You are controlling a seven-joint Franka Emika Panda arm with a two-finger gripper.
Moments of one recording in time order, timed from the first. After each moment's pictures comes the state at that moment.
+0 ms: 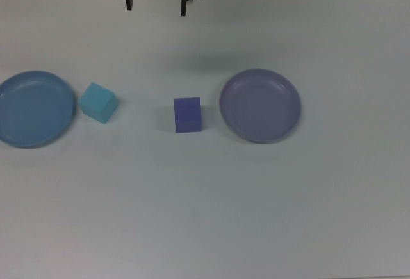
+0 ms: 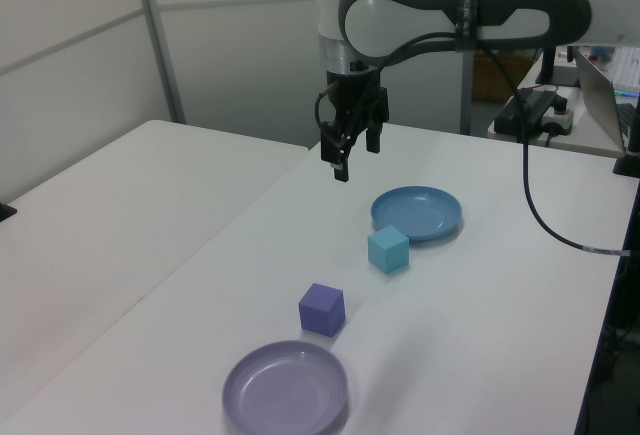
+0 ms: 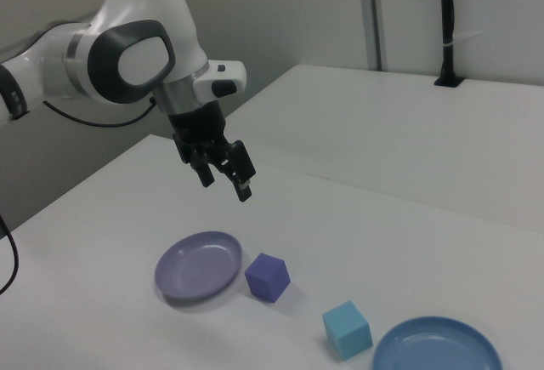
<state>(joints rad) -0.13 0.03 0.21 -1.58 -0.07 1.66 0.10</state>
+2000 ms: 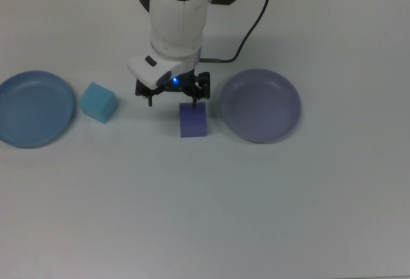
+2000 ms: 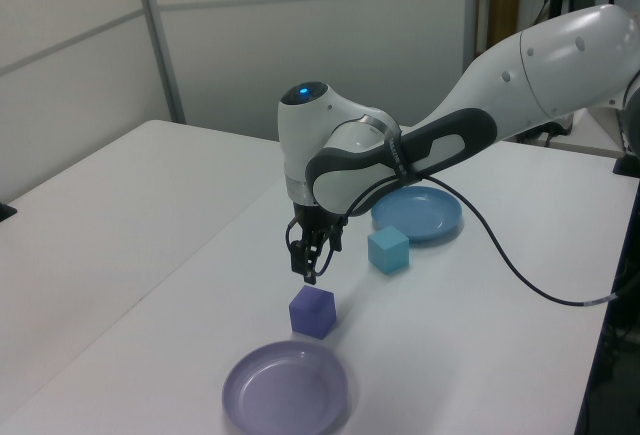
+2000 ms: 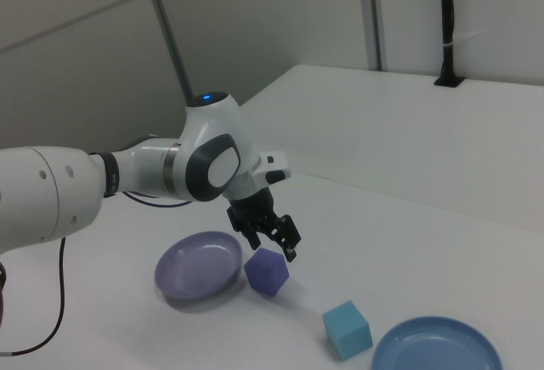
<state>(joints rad) -0.08 0.31 0.21 -1.76 -0.19 2.12 0.15</state>
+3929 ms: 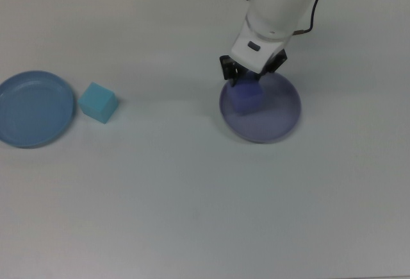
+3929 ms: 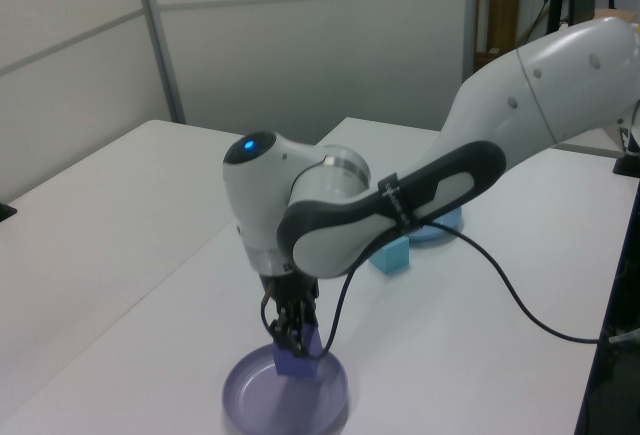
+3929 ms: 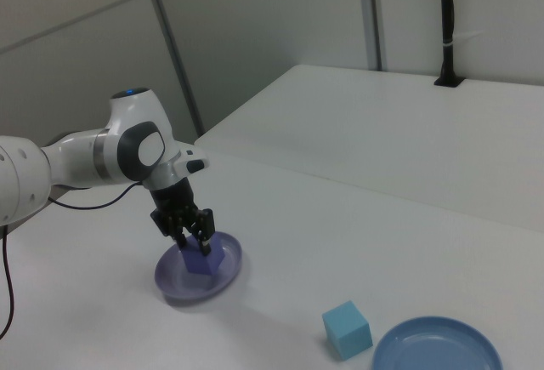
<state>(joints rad) 0.12 0.30 0.29 -1.76 -0.19 1.97 0.19</state>
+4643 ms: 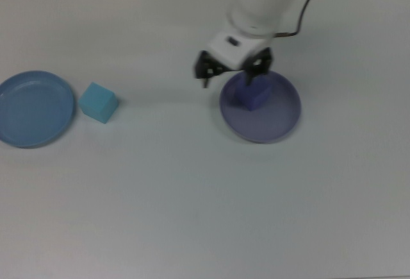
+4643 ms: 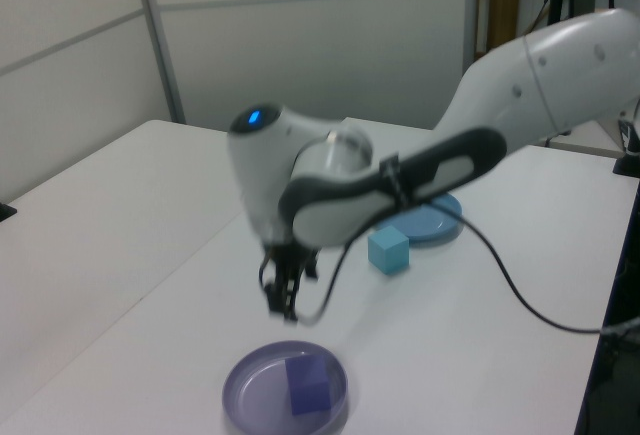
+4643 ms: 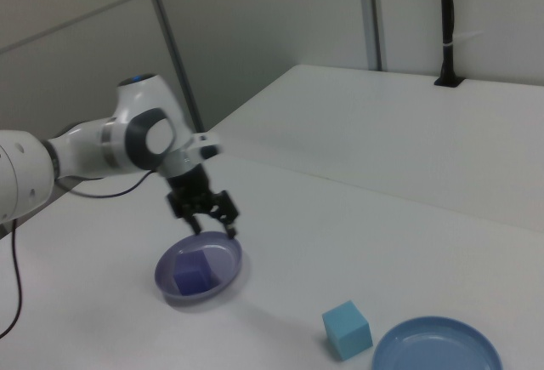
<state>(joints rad) 0.04 0.27 0.27 -1.72 -0.24 1.97 0.22</state>
